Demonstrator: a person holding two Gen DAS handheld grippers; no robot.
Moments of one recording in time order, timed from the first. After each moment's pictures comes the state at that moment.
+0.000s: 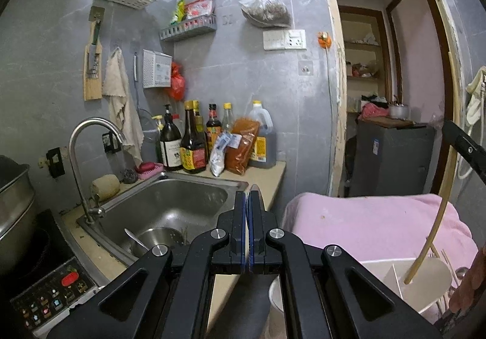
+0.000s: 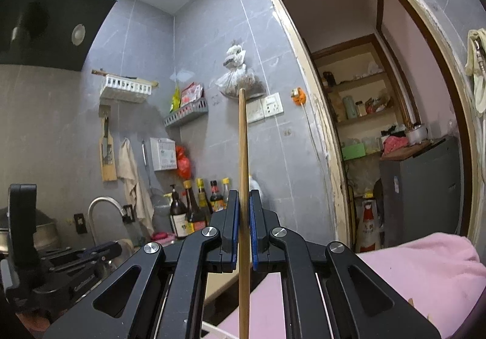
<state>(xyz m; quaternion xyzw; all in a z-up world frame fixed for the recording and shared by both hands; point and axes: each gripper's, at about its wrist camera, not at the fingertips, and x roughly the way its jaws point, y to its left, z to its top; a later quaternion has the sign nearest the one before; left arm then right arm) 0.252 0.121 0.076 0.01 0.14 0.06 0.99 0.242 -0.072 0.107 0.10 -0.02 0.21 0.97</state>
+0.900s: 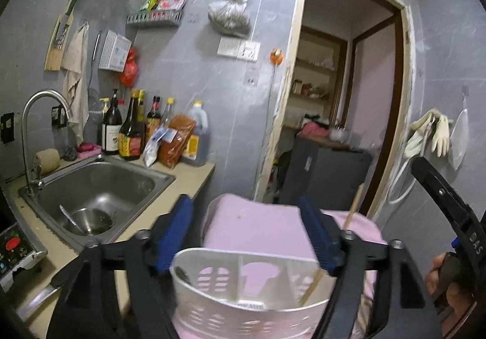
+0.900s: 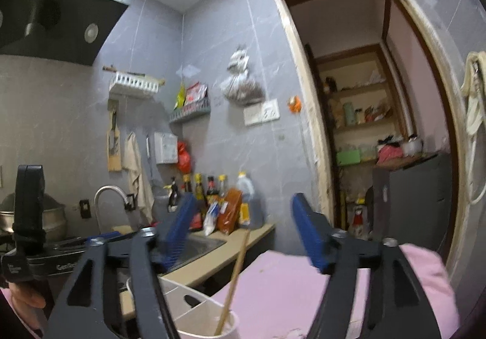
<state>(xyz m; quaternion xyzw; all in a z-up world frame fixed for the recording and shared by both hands) 0.212 0.092 0.102 -0.09 0.11 -0.09 0.99 0.189 -0.119 0.127 0.06 -0.02 0.21 0.98</state>
